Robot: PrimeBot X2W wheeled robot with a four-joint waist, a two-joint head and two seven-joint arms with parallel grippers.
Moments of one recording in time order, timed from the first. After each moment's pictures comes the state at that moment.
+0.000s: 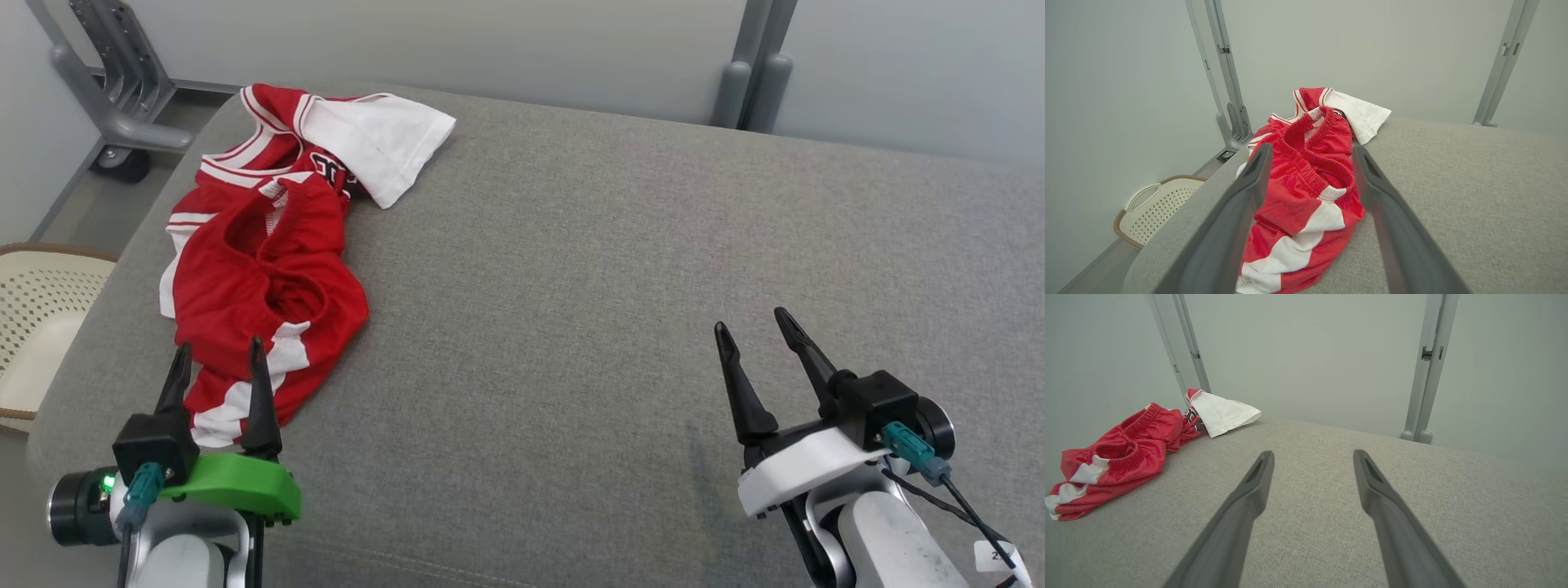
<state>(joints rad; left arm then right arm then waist) -0.08 0.06 -0.07 0.19 -0.17 0.09 -0.24 -0.04 -0.06 0.23 0.16 0.11 0.03 -0.25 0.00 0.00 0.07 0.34</state>
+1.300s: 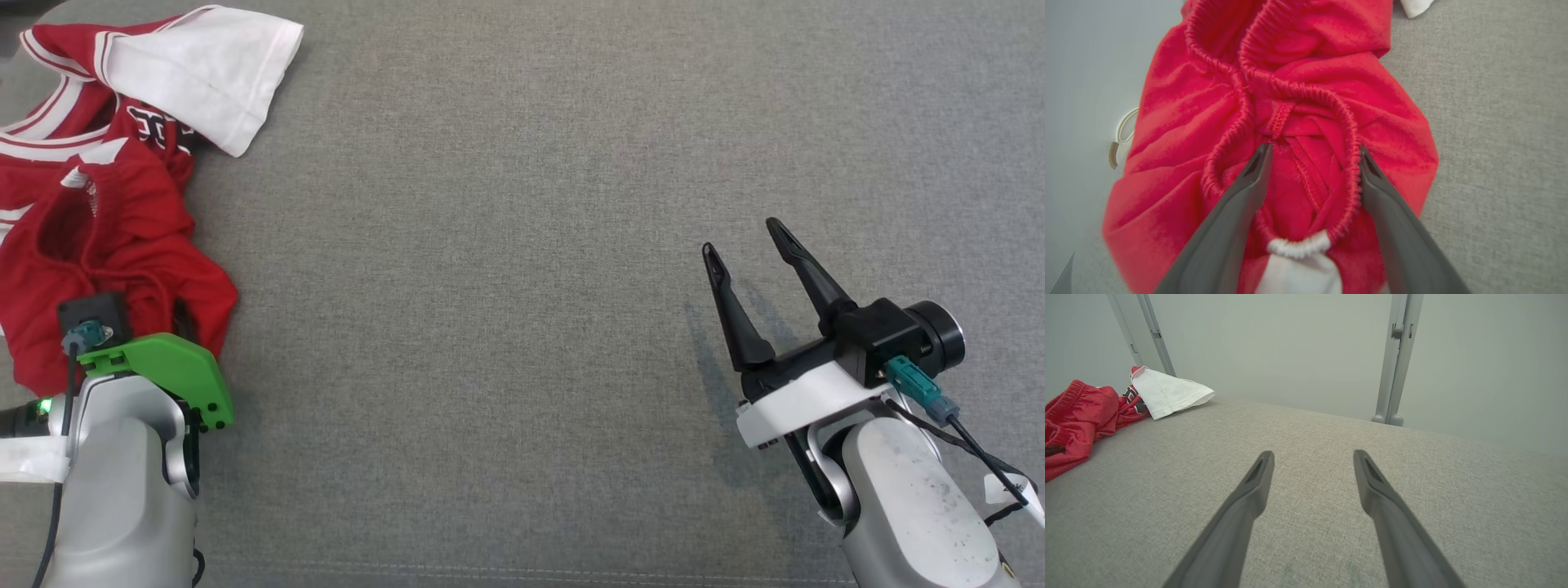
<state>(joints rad) -0.48 0.09 0.04 0.73 -0.13 0.12 -0.01 -0.18 -0.10 0.27 0.12 0.05 0.06 -0.25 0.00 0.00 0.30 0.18</state>
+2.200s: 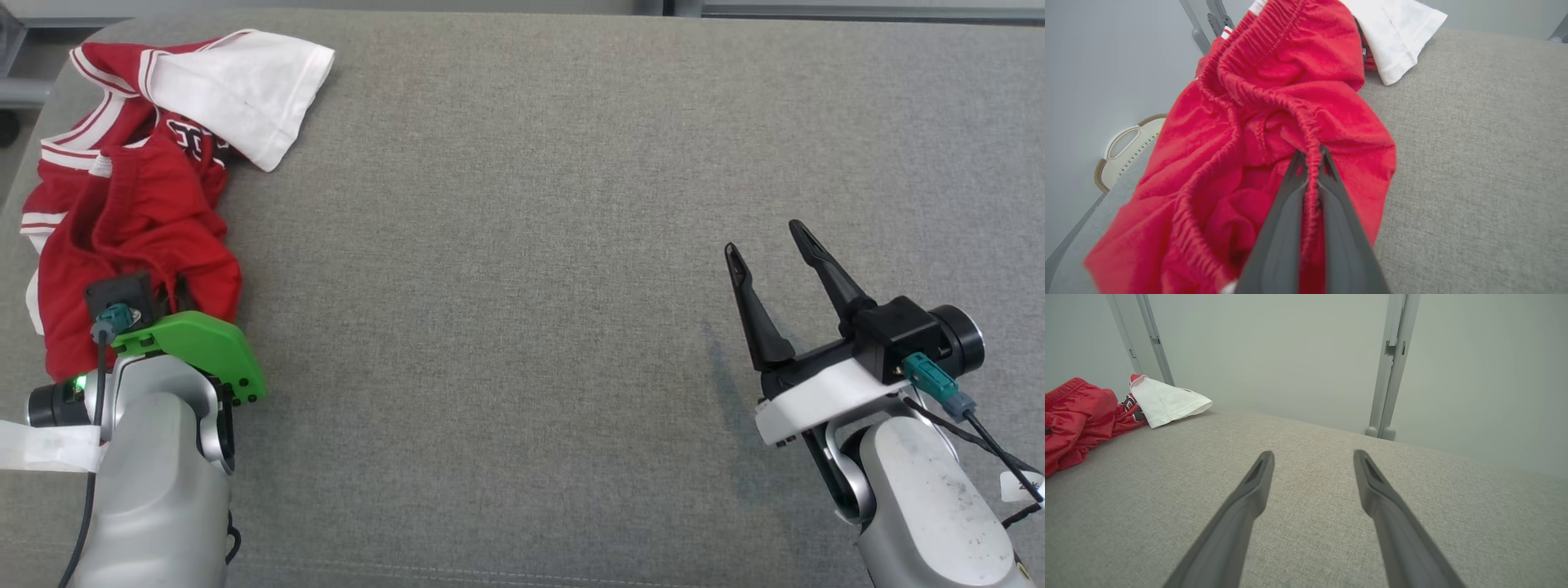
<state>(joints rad) -0.60 0.04 0.06 0.90 -0.13 0.12 -0.16 -0.18 -0.12 0.23 0.14 0.05 0.07 -0.25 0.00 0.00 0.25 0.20</state>
